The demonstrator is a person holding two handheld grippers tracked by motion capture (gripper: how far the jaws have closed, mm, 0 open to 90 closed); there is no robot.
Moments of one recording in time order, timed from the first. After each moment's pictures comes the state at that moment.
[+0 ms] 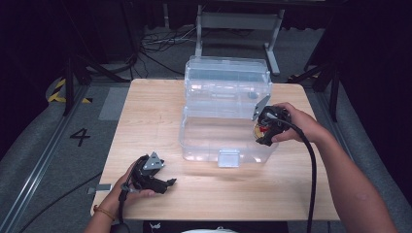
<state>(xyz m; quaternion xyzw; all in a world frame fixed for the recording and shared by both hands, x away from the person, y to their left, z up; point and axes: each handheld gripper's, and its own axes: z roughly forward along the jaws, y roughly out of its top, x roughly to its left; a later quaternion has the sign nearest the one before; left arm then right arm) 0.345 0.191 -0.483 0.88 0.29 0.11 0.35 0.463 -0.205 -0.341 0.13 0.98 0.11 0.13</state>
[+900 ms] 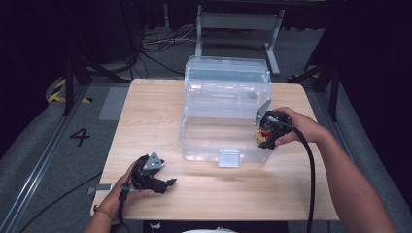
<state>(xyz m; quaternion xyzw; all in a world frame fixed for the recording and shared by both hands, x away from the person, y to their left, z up) 0.345 0.191 -0.483 0.88 0.29 0.11 0.35 0.472 -0.218 -0.367 0.11 0.98 0.11 0.08</state>
